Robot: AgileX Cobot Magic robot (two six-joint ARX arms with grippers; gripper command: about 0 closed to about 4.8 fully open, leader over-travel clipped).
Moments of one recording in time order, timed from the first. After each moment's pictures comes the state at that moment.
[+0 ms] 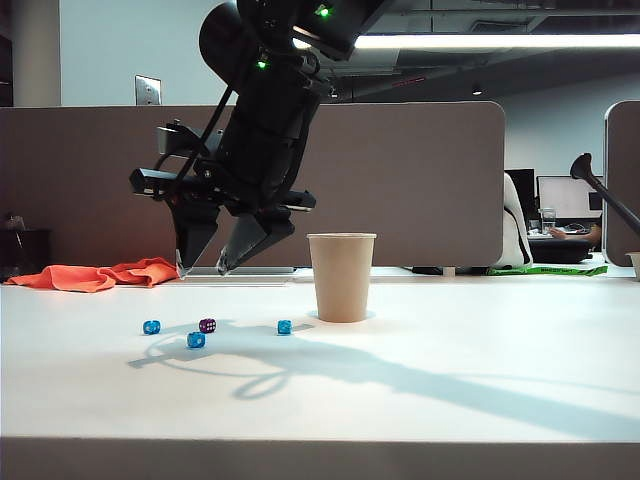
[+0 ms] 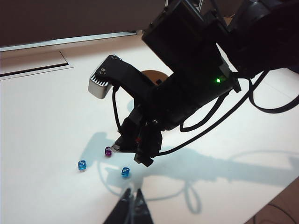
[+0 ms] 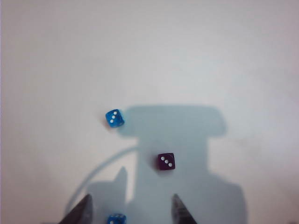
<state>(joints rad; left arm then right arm) -0.14 0.30 0.57 -0.52 0.47 0.05 0.82 2.07 1.65 -0.42 -0.02 0.05</state>
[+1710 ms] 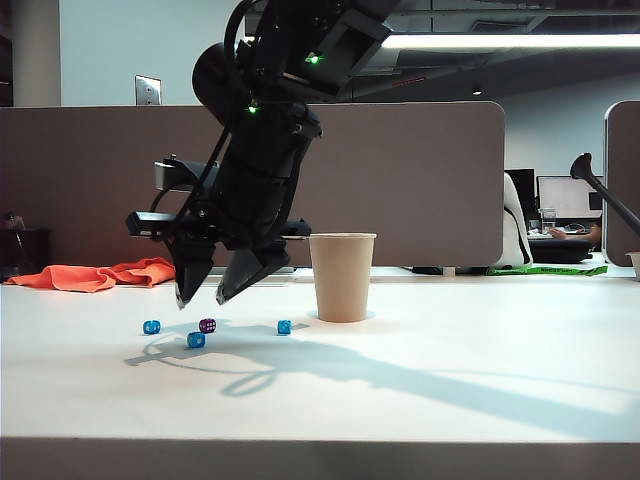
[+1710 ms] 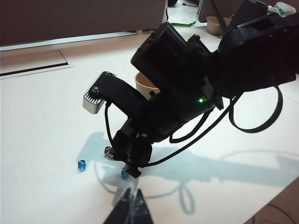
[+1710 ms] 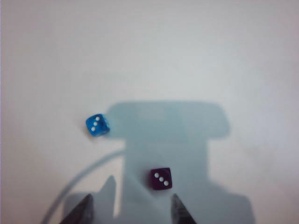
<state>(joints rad) -0.14 0.30 0.57 -0.52 0.47 0.05 0.82 2.14 1.65 -0.35 0.00 0.06</state>
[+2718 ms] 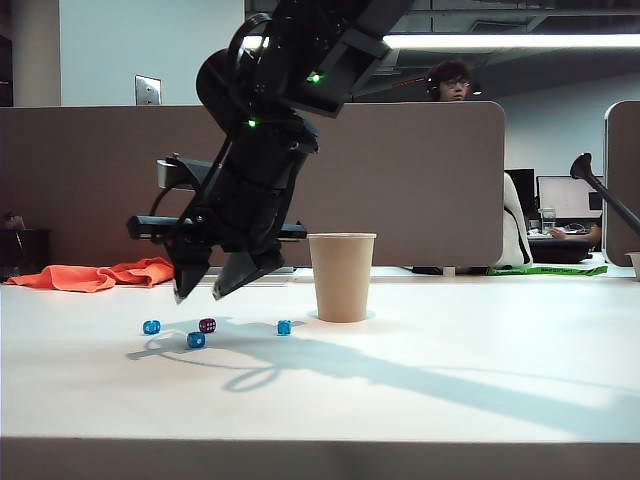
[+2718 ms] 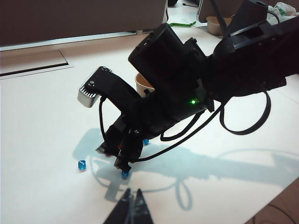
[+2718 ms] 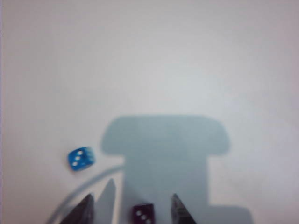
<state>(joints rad) -0.14 0.30 0.57 -0.52 0.47 0.05 0.80 2.17 1.65 -0.25 0.01 0.06</state>
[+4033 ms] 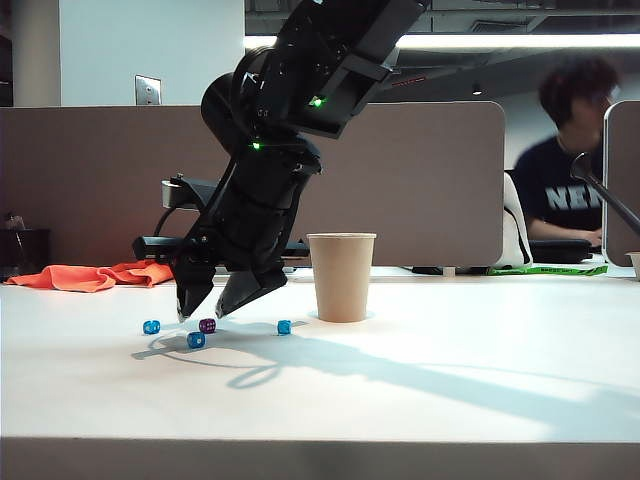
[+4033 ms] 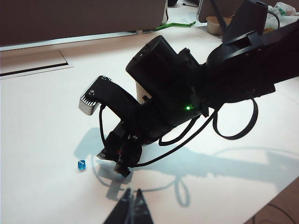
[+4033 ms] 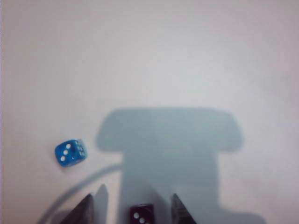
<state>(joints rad) -0.14 0.30 0.57 -0.52 0.47 0.05 0.80 2.21 1.65 -0.24 -0.02 0.06</state>
